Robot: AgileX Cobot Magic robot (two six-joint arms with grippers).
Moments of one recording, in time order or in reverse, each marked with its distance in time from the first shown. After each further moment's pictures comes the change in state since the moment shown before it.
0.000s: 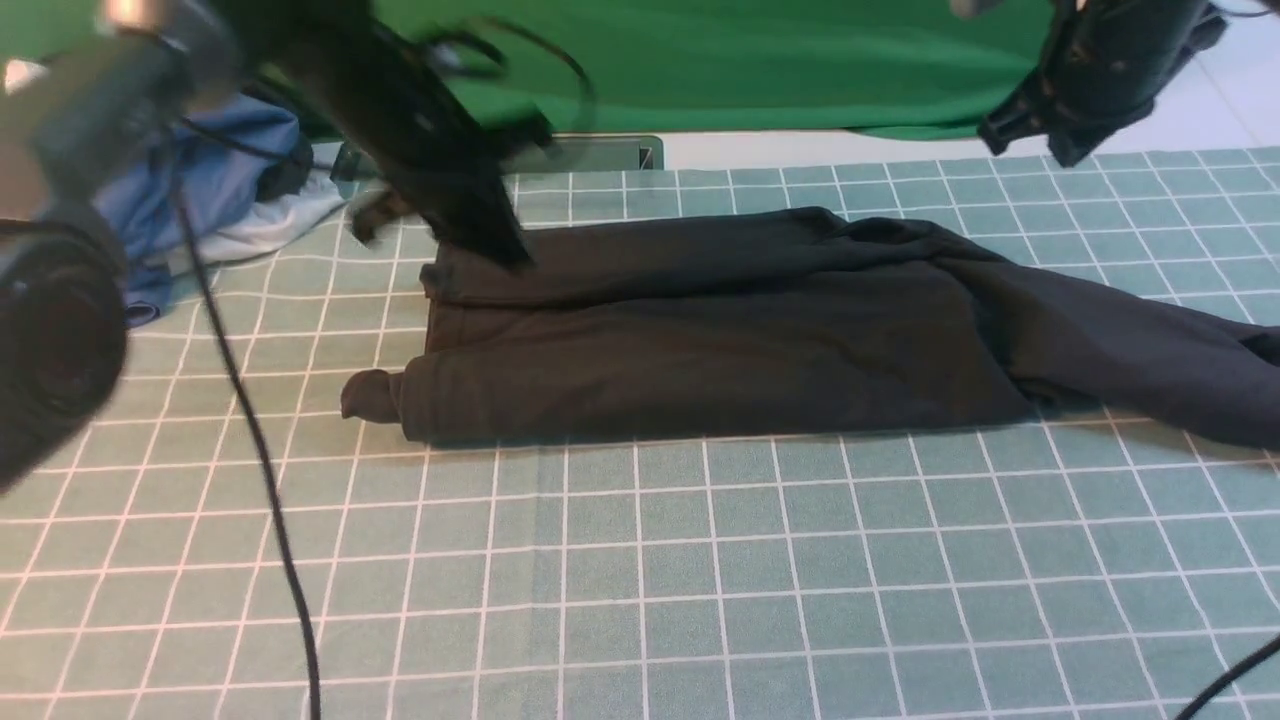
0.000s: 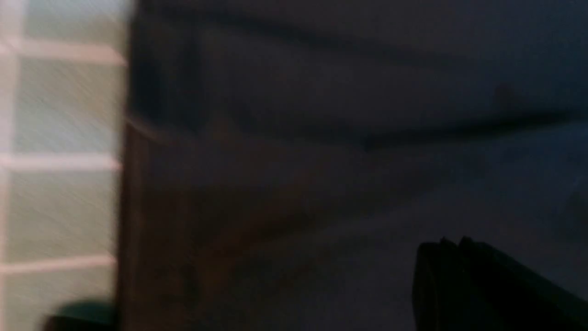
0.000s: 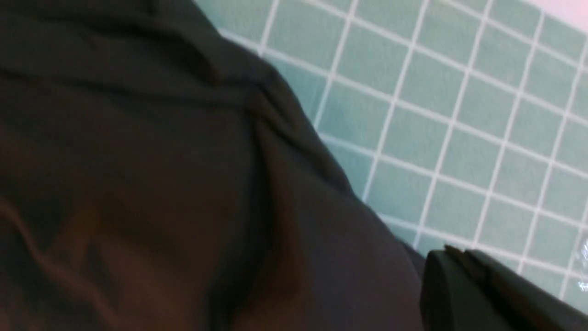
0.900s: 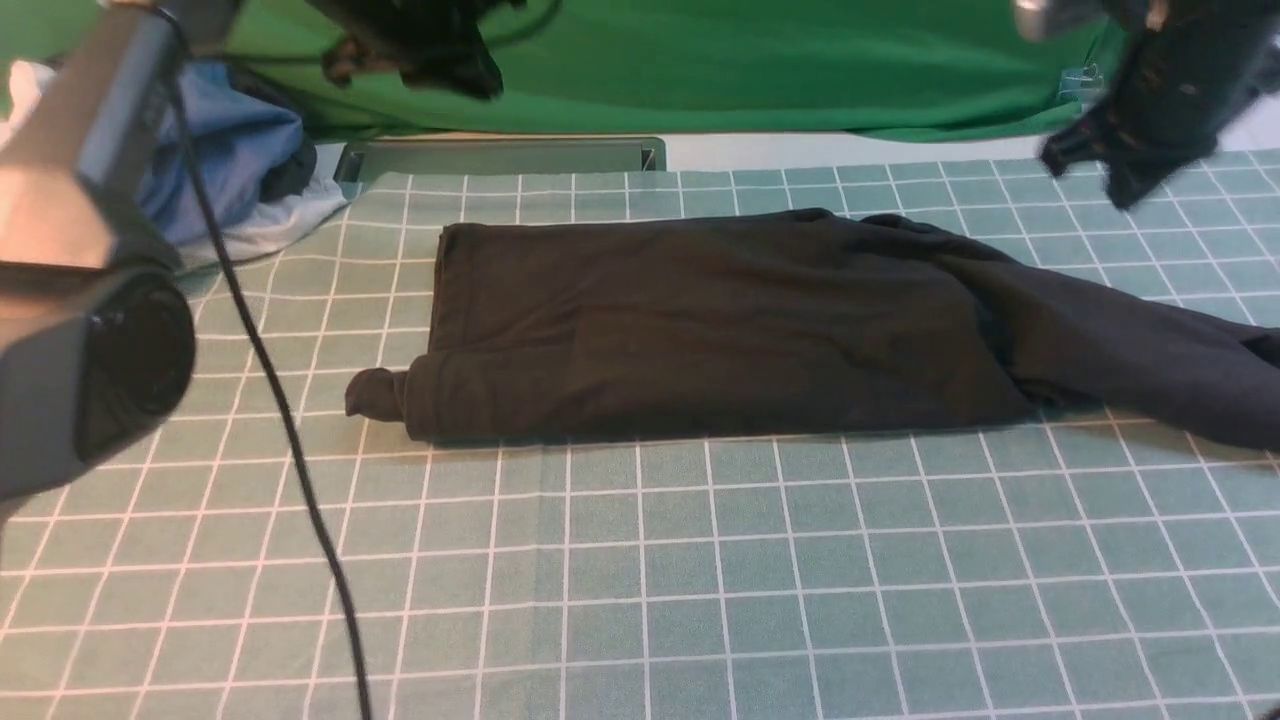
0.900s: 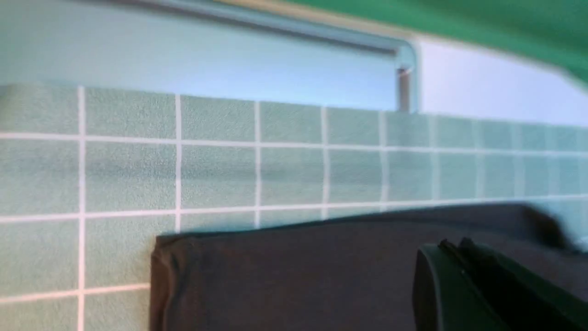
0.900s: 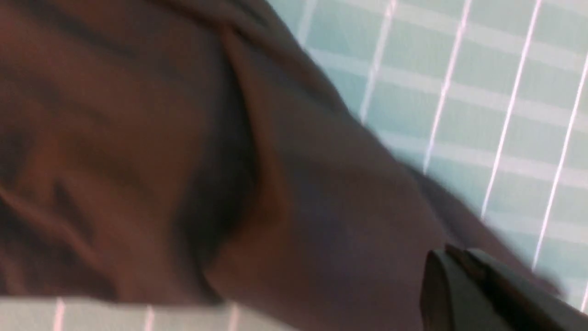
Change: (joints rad) right arm -0.150 -0.074 0.179 0.131 0.005 0.004; left arm 0.094 0.159 -0.612 0.047 -0.009 -0.011
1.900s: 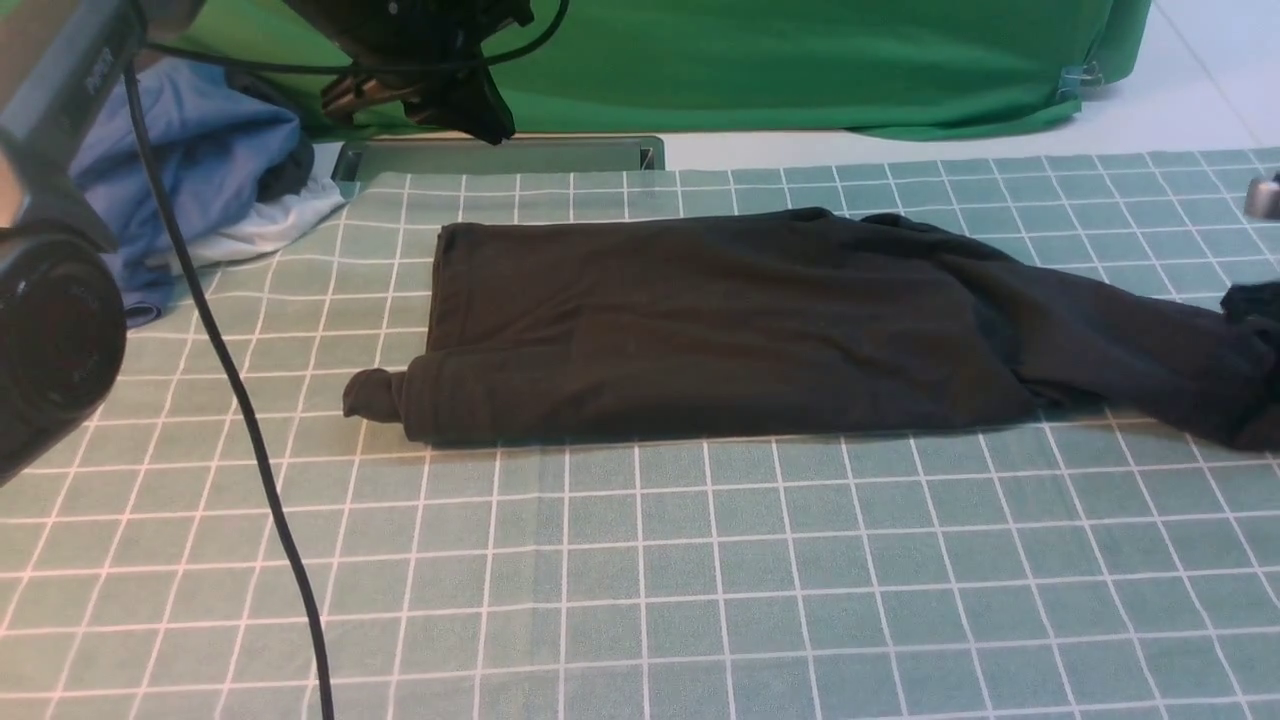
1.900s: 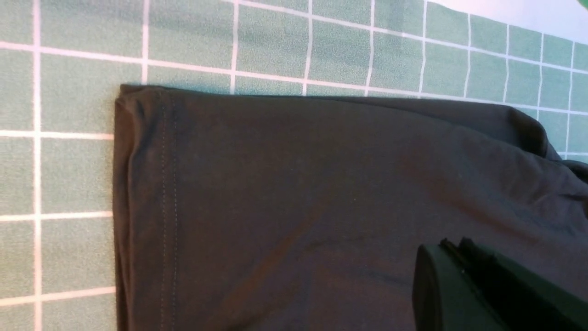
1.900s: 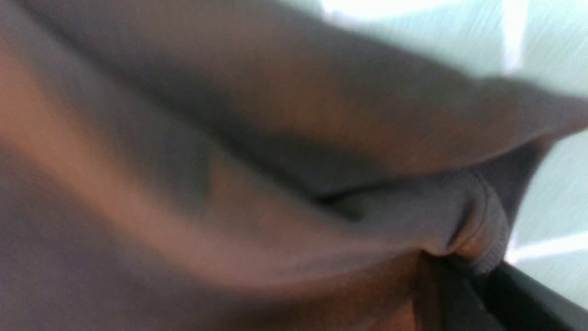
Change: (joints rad) right arm -0.325 0.095 0.215 0.143 -0.181 0.011; left arm -0.021 -0.144 0.299 -0.042 0.015 0.008
